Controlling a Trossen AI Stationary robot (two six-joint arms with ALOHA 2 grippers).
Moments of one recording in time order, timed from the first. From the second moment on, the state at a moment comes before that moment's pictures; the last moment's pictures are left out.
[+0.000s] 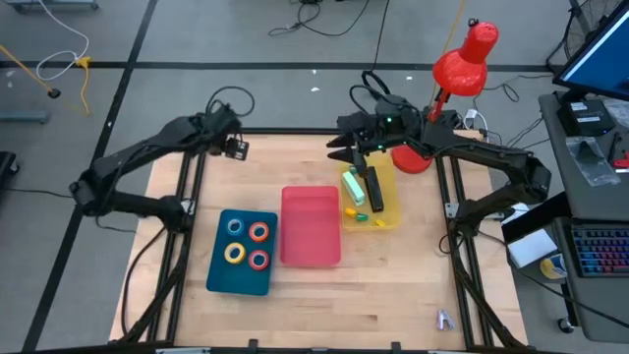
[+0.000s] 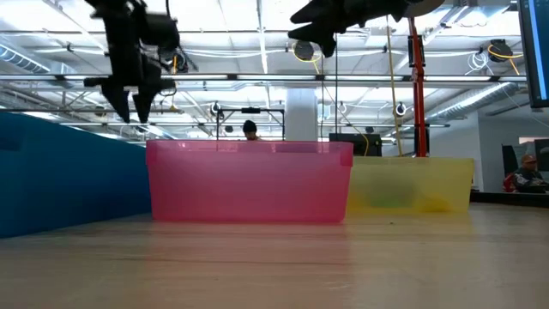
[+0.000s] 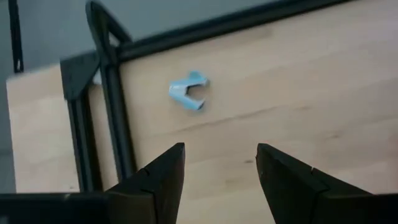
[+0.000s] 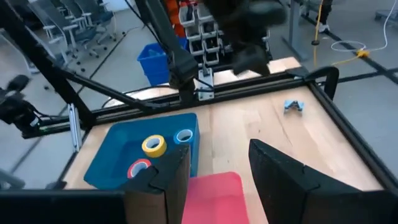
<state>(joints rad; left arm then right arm) 0.71 1.22 1.06 -1.03 -0.33 -0.54 -0.43 1.41 1.27 -0.18 -0.50 0.09</state>
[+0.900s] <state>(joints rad) 1.11 1.66 1.06 -0.85 -0.02 -0.70 -0.44 1.37 1.27 -0.32 -0.26 -0.04</state>
